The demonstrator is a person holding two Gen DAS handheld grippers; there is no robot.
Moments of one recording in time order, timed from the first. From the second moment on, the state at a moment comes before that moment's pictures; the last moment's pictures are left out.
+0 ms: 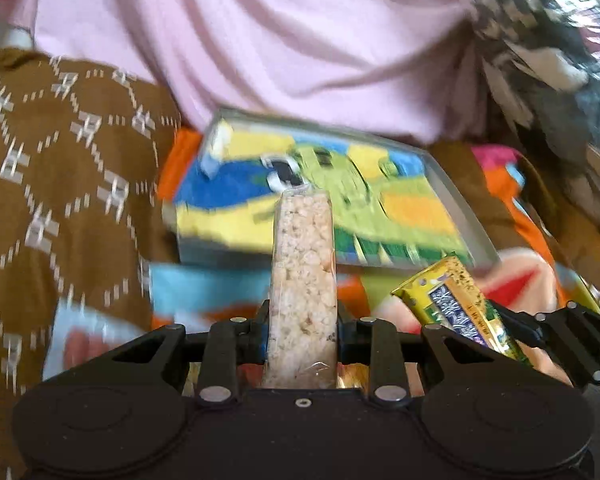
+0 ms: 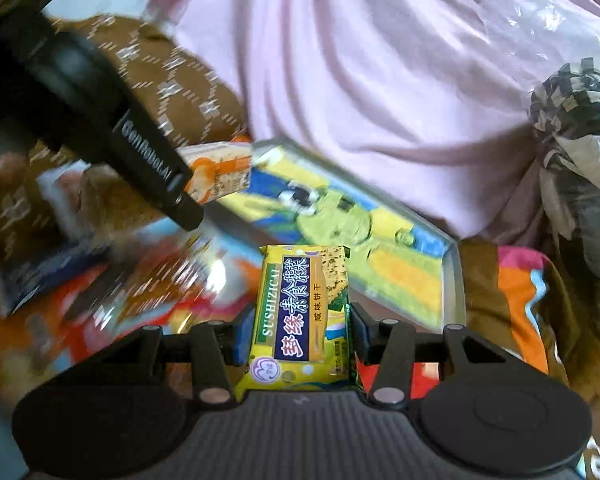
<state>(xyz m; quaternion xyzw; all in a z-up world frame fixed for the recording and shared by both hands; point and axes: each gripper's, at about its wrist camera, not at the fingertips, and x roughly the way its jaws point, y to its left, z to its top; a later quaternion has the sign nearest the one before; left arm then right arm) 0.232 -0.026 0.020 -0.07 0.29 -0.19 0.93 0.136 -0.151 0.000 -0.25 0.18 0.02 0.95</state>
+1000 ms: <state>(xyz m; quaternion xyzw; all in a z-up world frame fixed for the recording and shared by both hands) 0.404 -0.065 0.008 -0.03 0.31 -0.12 0.94 0.327 -0.194 0.003 -0.06 0.25 0.02 0.97</state>
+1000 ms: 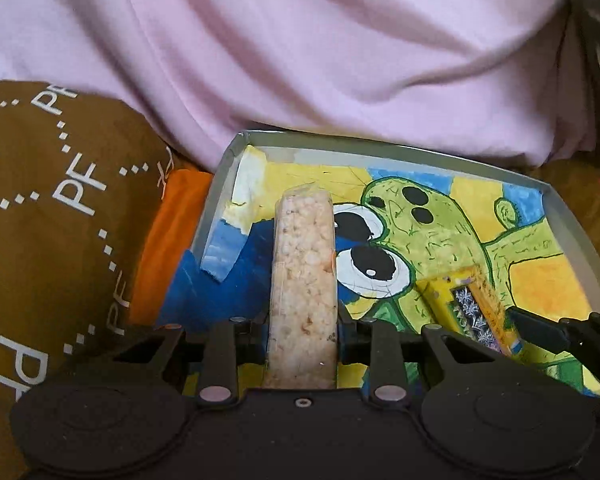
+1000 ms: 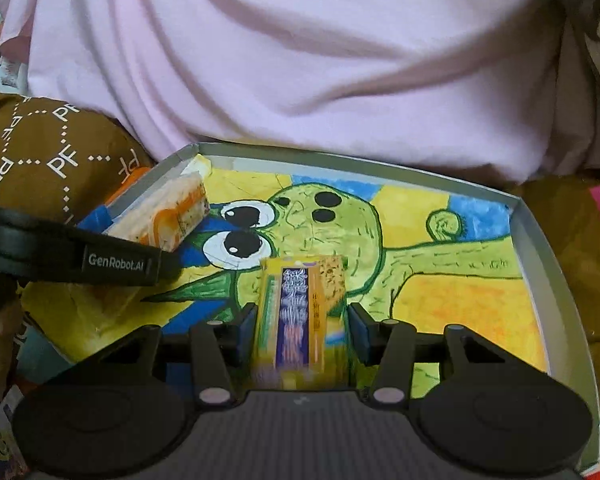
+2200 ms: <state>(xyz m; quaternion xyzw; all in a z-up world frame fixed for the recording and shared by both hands) 0.211 0.016 0.072 -0.08 0.19 -0.08 0.97 0.141 -0.183 0.078 -0.01 0.16 0.04 0.99</state>
